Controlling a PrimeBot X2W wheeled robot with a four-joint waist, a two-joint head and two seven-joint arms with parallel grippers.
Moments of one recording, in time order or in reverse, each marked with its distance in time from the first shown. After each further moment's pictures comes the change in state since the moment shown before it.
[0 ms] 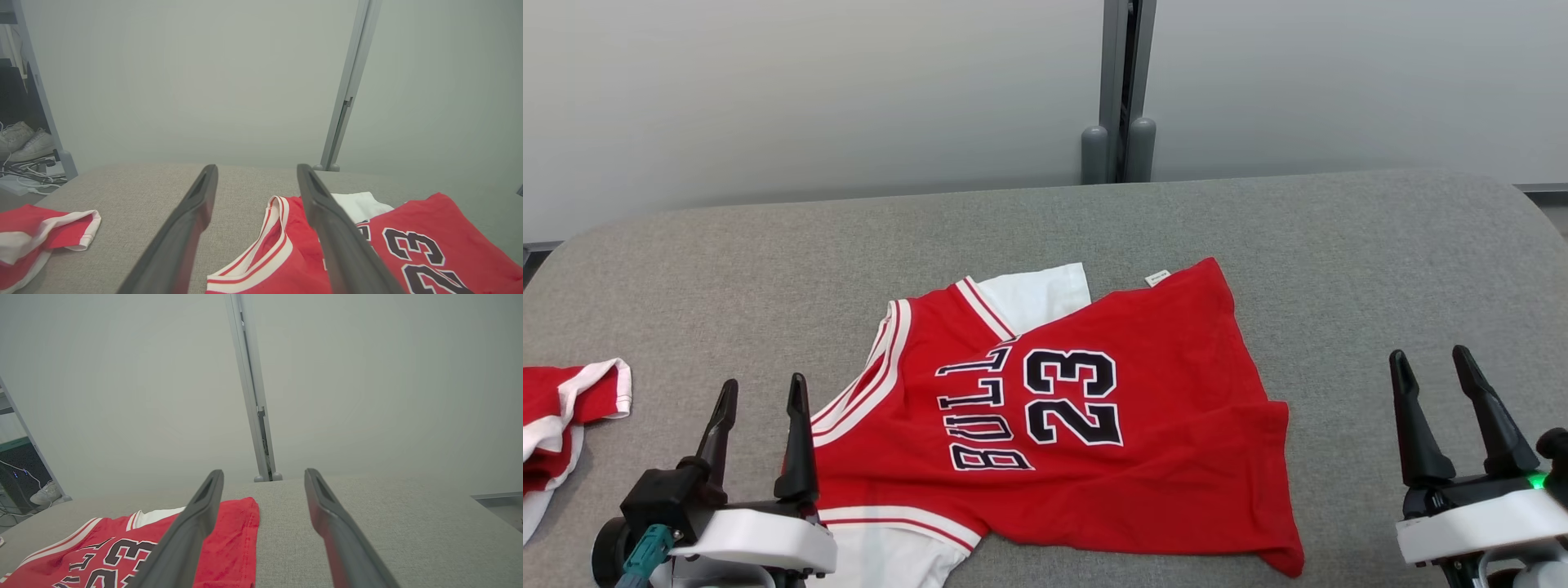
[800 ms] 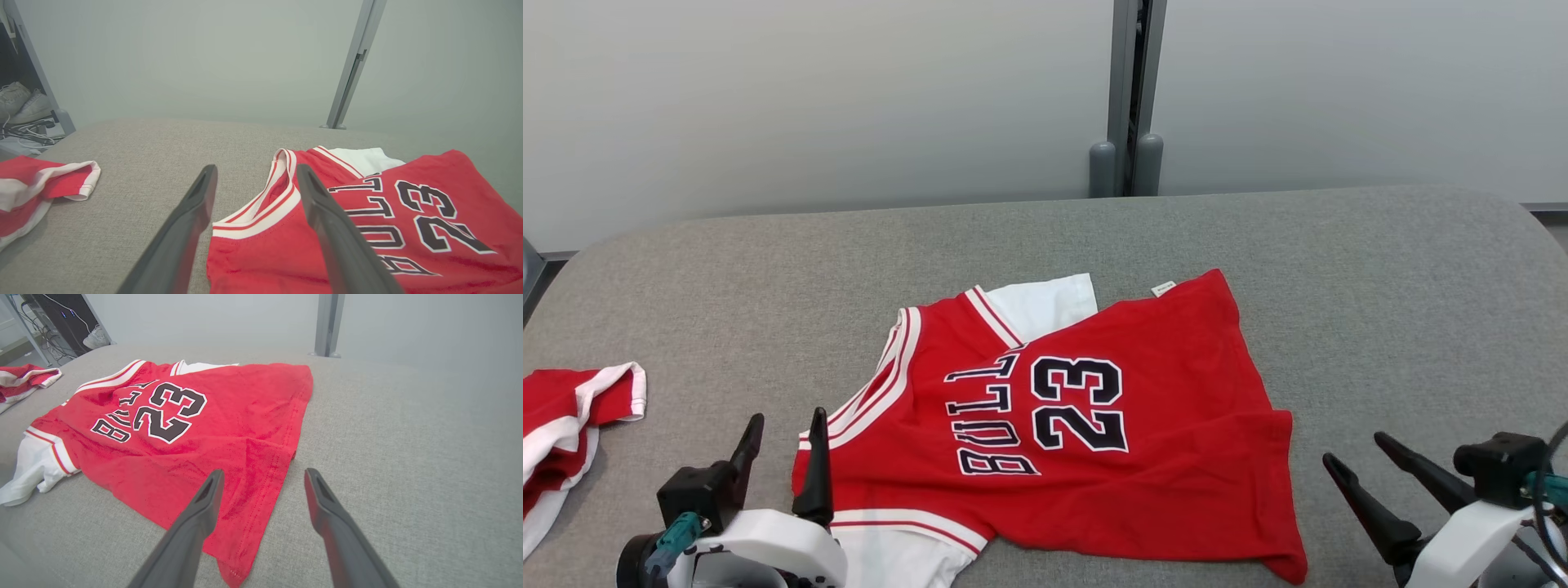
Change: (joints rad) left arm -0.076 0.108 -0.241 0.170 -0.223 0.105 0.000; right arm -0.007 -0.325 0.376 0.001 0.230 0.000 0.355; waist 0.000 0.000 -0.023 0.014
